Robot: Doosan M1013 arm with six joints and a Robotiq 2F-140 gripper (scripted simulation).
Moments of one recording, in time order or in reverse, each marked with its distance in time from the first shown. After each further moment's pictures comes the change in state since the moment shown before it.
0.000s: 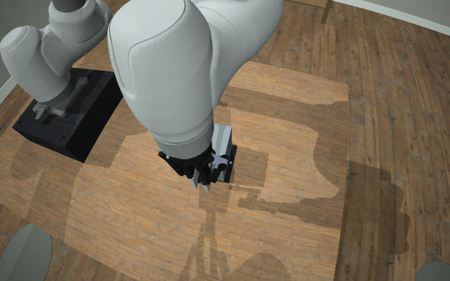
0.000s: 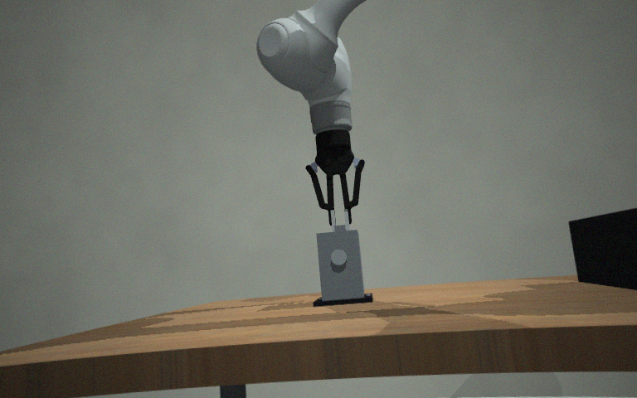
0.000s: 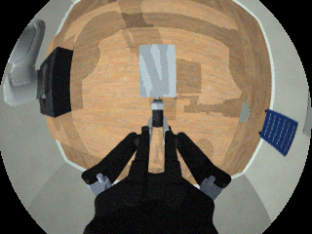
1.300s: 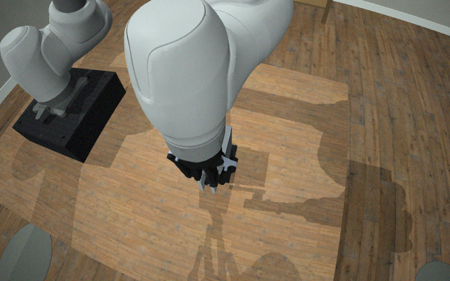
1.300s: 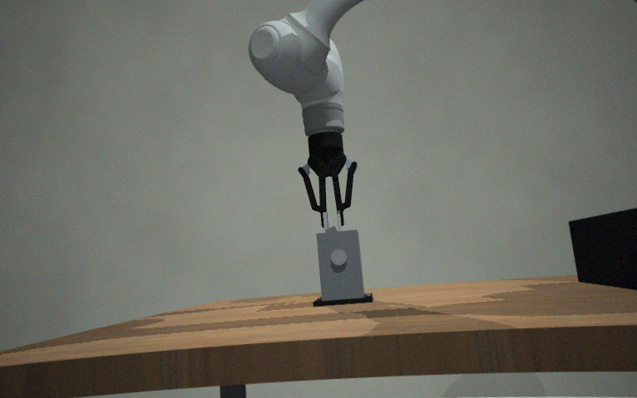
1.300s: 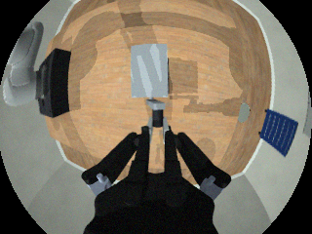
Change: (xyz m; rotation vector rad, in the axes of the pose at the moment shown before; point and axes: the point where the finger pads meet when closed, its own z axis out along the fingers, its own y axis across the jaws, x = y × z) arm 0.000 0.017 0.003 0.000 0.000 0.000
